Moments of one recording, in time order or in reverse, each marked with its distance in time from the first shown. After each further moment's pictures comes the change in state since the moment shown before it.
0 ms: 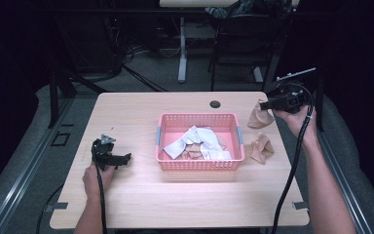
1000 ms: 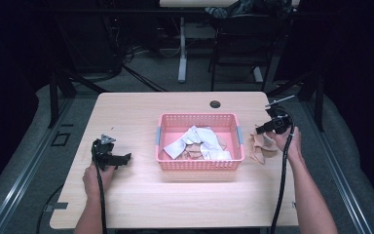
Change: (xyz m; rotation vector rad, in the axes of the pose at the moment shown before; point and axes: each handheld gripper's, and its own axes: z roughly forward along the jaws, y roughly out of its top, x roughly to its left) left arm 0.000 0.000 0.000 0.000 0.000 -0.001; right arm -0.039 -0.063 0.096 0.224 -0.061 0.138
